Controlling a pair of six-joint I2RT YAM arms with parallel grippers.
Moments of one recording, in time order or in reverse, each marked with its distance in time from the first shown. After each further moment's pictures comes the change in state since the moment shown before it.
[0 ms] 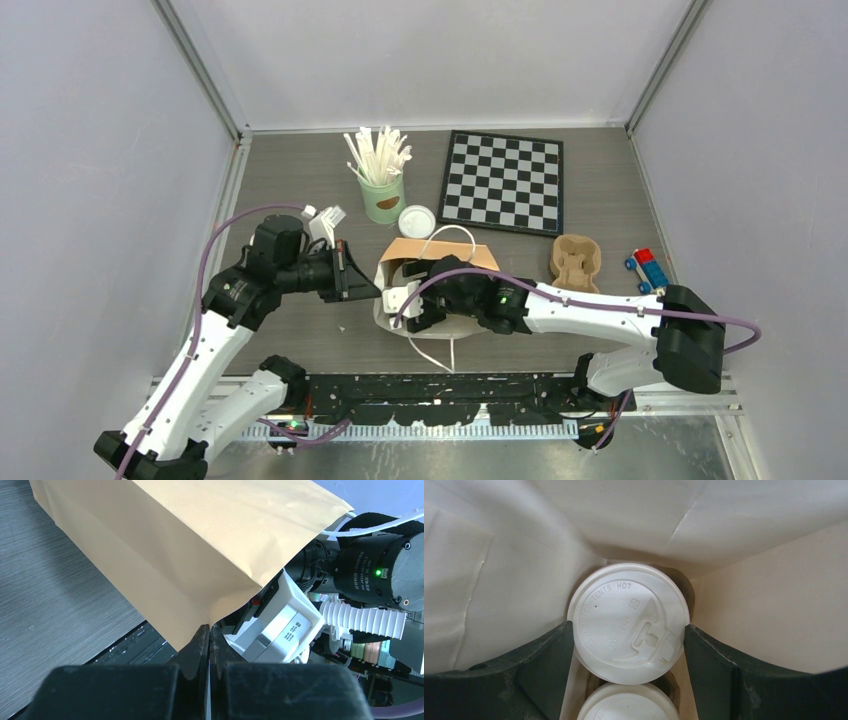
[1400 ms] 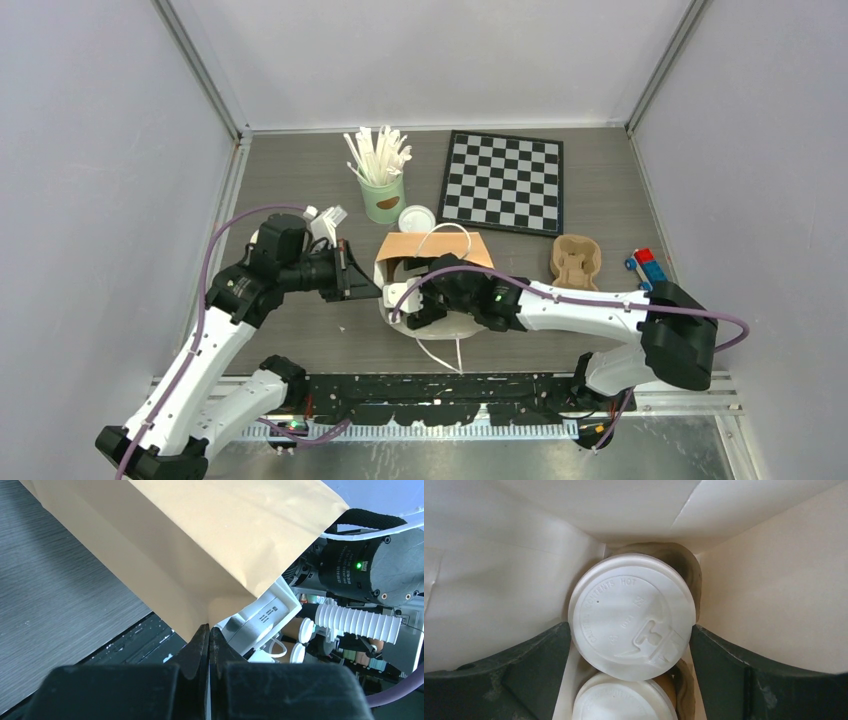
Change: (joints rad) left arm 0.000 0.016 -0.003 -0.003 -0.009 -0.026; right arm -0.037 0.057 -0.033 0.082 0.035 -0.022
